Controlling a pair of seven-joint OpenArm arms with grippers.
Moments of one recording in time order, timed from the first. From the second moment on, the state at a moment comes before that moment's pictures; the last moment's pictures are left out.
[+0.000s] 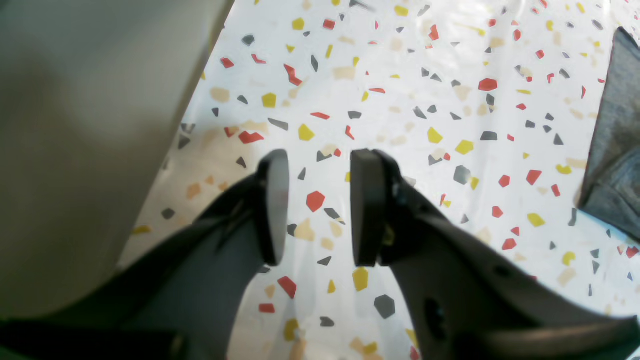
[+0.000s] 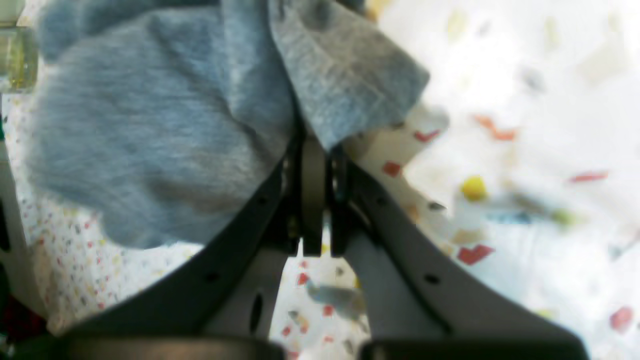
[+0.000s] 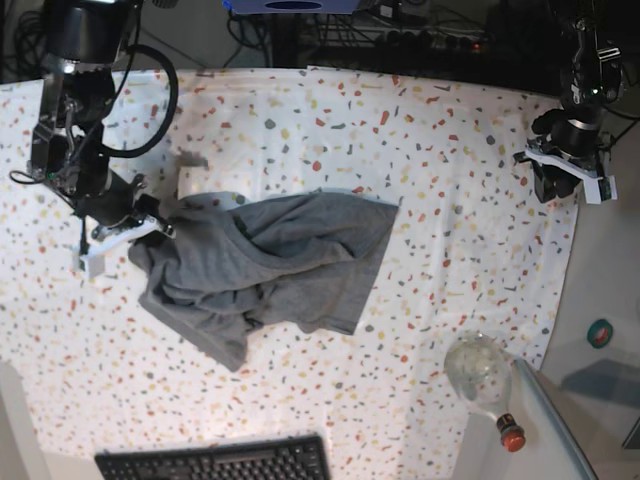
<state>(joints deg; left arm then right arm) 24.4 -21.3 -18.8 85.3 -26.6 -8.2 13.8 -3.4 1.5 17.8 80.7 30.7 11.8 -47.9</state>
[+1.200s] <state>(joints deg) -7.4 -16.1 36.4 80.3 -4.4 -8.9 23.2 -7.3 2.9 17.8 90.4 30.6 12.2 -53.5</state>
